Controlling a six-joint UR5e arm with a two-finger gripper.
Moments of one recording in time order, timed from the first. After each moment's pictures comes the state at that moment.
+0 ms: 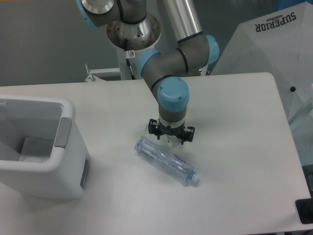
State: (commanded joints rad) arm 2.47 -1.93 -1.84 -0.94 1.61 0.69
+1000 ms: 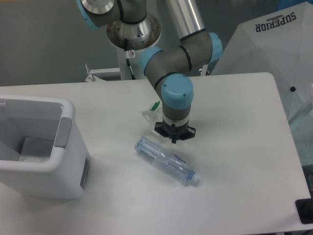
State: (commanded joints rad) arm 2.52 -1.88 -1.80 -0.95 1.57 0.69
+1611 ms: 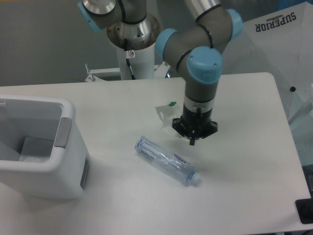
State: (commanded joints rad) arm 2.62 -1.86 -1.64 -0.96 1.41 0.69
